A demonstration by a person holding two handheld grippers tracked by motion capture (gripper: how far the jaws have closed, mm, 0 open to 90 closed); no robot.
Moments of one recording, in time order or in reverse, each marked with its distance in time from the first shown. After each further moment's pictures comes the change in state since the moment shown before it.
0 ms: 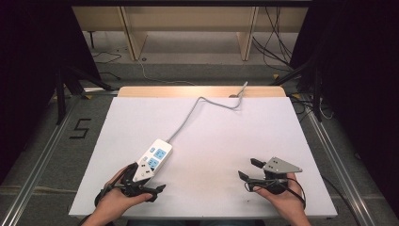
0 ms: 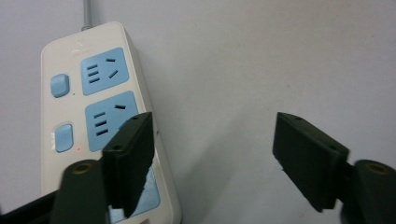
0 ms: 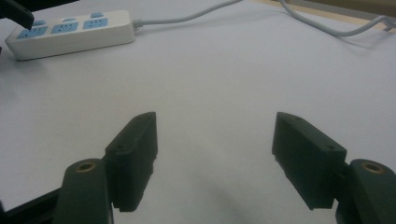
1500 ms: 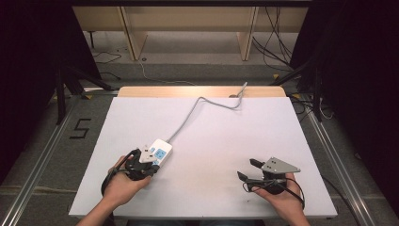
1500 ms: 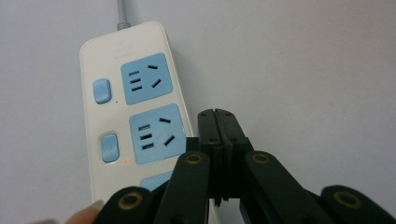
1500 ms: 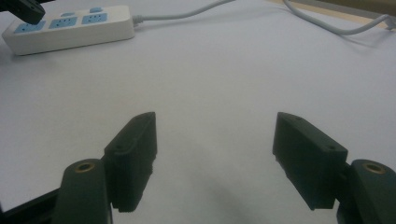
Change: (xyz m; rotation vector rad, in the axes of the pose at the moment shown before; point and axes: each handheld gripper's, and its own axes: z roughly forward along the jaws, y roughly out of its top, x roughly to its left) left arm 0.024 0.031 0.007 0.124 0.046 -0.053; right arm 0.002 0.001 0.002 0.013 -0.005 -0.009
